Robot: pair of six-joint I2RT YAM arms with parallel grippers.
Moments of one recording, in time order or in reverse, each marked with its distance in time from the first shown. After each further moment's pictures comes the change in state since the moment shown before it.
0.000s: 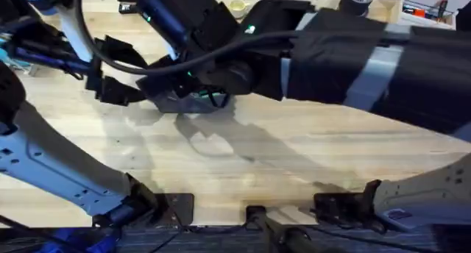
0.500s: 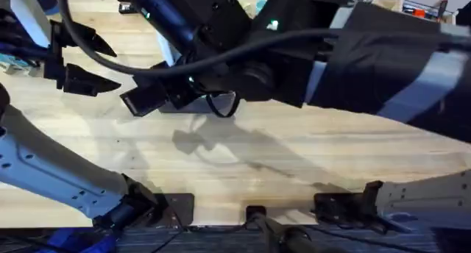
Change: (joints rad) left arm 0.118 0.000 0.209 -0.088 -0.085 0.000; right arm 0.030 -0.070 0.000 -0.067 -0.155 0.063
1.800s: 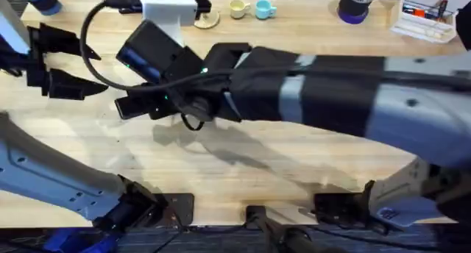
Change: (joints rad) left arm 0.108 0.000 0.000 -0.005 0.016 0.000; right arm 0.048 0.224 0.000 0.178 0.055 0.287
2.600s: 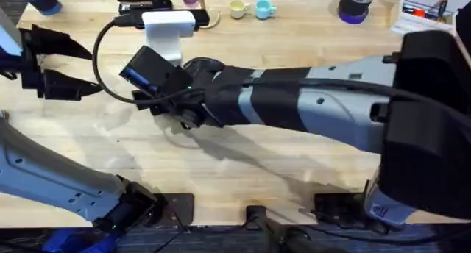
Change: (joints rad) left arm 0.034 0.000 0.000 -0.019 0.022 0.000; right arm 0.002 0.150 0.000 0.185 0.204 0.021
